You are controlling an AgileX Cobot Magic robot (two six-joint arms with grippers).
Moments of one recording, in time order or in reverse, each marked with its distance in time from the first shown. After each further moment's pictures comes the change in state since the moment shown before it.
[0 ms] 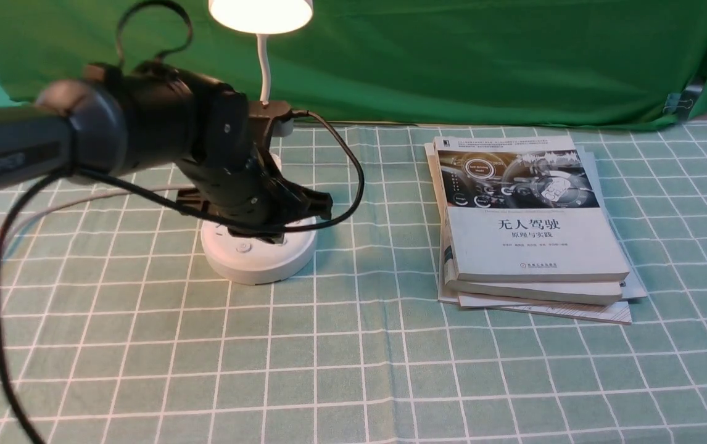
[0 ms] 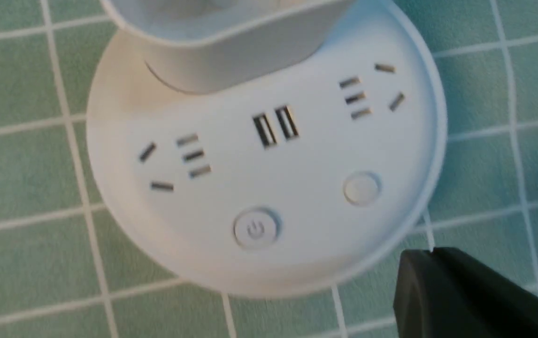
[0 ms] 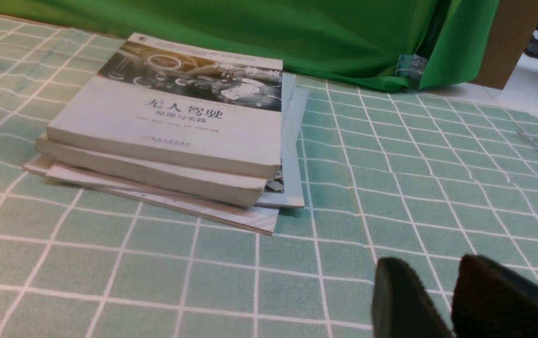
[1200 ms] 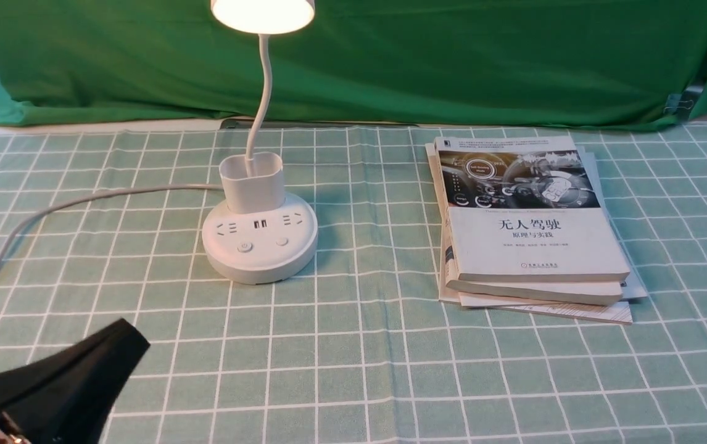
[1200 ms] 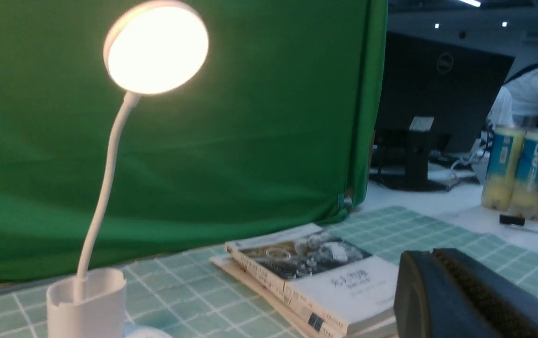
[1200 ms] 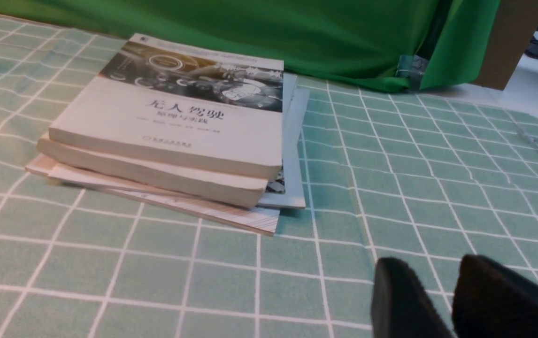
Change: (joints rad) right arm 0.000 0.000 0.000 0.000 0.000 0.000; left arm -0.205 -1.343 1.350 0.034 -1.357 0.175
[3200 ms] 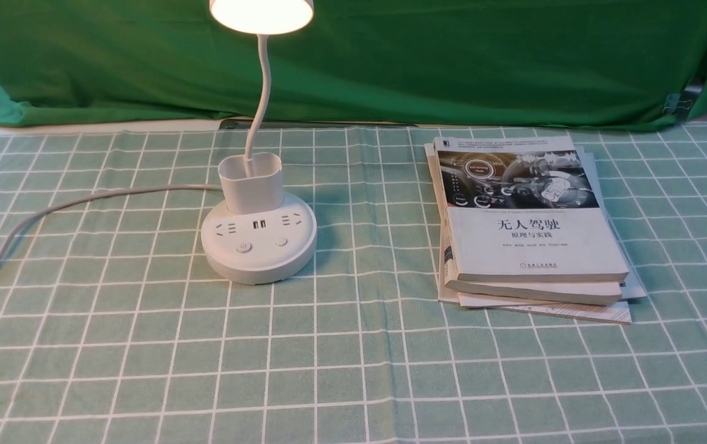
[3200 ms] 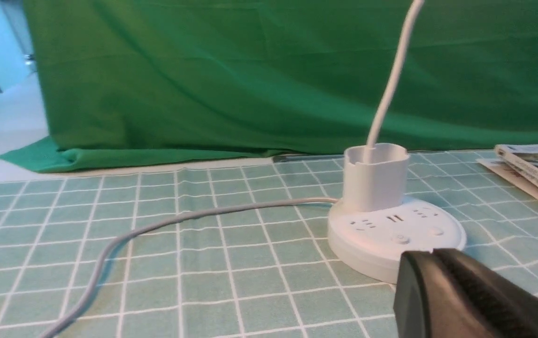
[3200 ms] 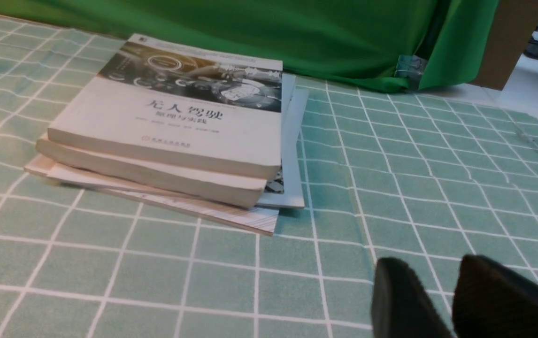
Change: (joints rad) right arm 0.000 0.000 0.000 0.000 0.000 0.000; left arm 0.526 -0.480 0.001 -0.093 0.719 0.155
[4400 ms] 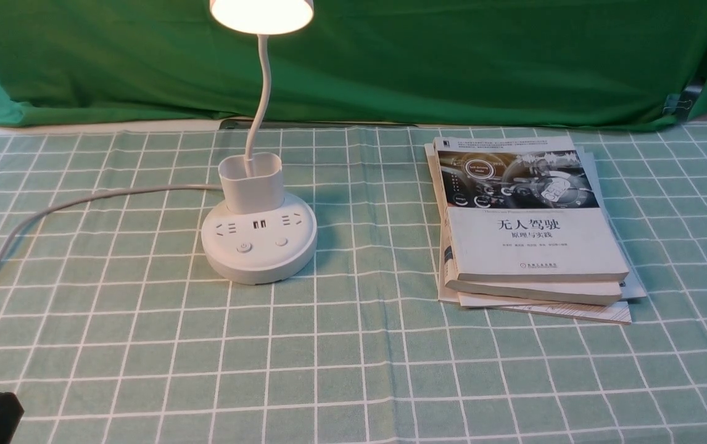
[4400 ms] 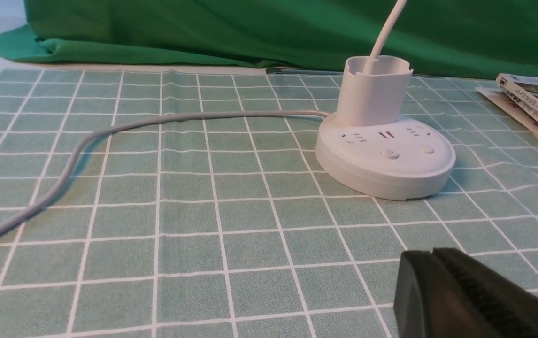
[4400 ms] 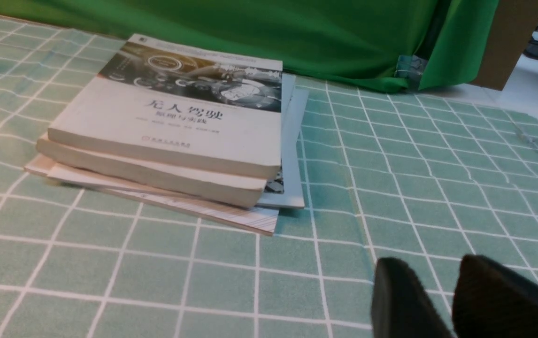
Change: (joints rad) right arm 0.000 0.000 0.000 0.000 0.000 0.000; left arm 0.003 -0.018 0.000 -0.107 0.190 0.016
